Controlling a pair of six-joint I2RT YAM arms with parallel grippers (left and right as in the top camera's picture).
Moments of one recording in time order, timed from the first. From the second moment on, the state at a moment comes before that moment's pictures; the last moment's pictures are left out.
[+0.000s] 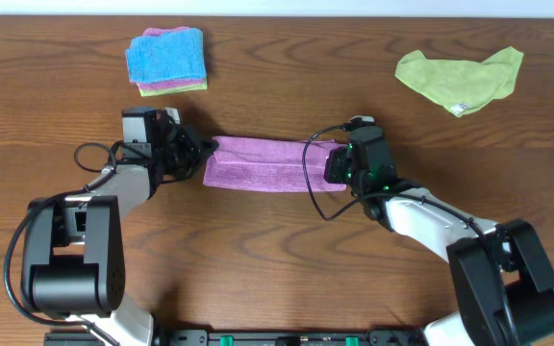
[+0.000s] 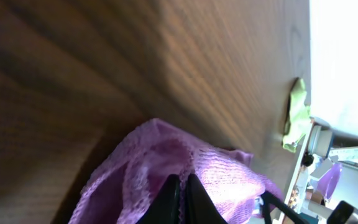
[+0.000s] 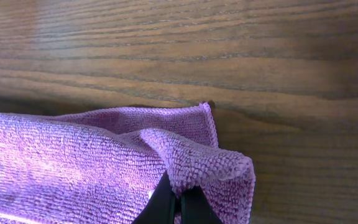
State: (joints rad) left arm 0.01 1.80 0.83 0.07 0.67 -0.85; right arm 0.38 1.68 0.72 0.16 -0.01 0.45
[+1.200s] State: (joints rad) left arm 0.10 1.62 0.85 -0.09 0.73 -0.78; right arm 0.37 1.38 0.72 -0.17 -0.03 0.48
